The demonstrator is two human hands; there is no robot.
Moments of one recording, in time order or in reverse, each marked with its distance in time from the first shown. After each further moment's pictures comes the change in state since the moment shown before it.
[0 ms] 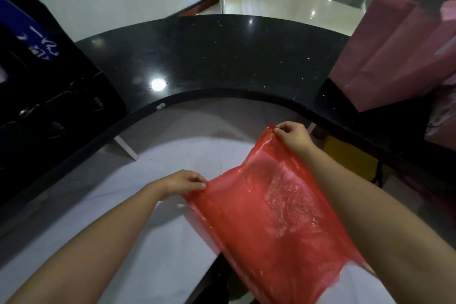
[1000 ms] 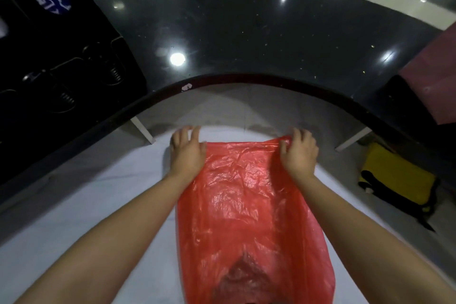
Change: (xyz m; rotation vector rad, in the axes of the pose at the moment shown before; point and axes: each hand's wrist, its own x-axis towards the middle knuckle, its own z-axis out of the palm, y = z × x) left_hand 0.059 -0.031 -0.028 0.575 0.958 0.076; right_hand -0.009 0.019 0.121 -0.539 0.192 -0.095
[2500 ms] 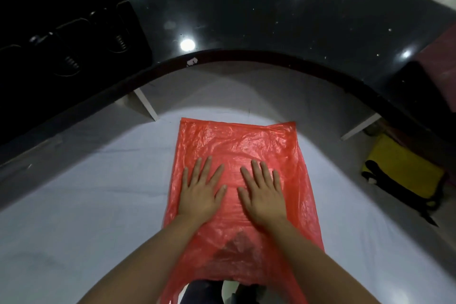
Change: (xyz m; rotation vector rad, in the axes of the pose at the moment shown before) left_hand -0.155 -0.009 0.072 0.260 -0.205 0.142; right_hand -0.157 0.015 0.064 -0.210 -0.378 -0.451
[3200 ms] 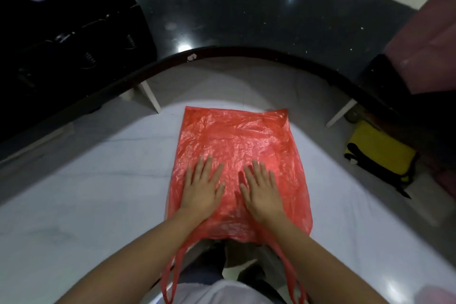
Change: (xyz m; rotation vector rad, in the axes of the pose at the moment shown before) left_hand -0.050 0.016 -0.023 -0.015 -0.063 0.054; right_hand -0.058 -0.009 -0.015 0.112 -0.066 0.010
